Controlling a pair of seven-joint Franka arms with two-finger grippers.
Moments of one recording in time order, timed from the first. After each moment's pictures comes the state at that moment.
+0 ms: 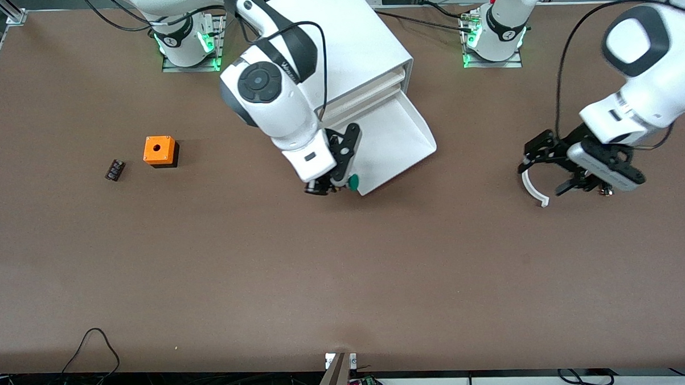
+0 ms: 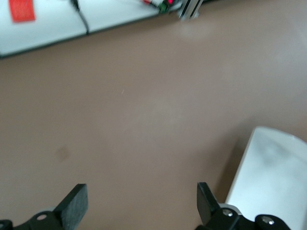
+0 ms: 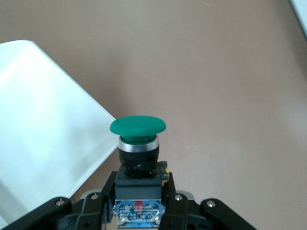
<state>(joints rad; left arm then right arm) 0.00 0.02 -0.04 -1.91 -0.37 2.11 0.55 0.45 0.60 0.35 -1.37 -0.07 2.19 -0.60</state>
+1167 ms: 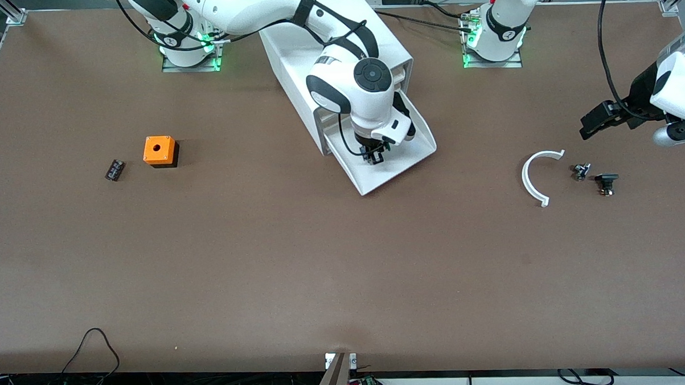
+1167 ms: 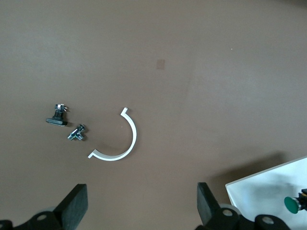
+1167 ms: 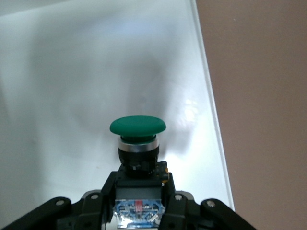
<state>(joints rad) -0.01 0.00 -0.03 -1.65 0.00 1.64 -0.26 0.69 0.83 0.36 -1.21 -0.28 2.01 -0.84</state>
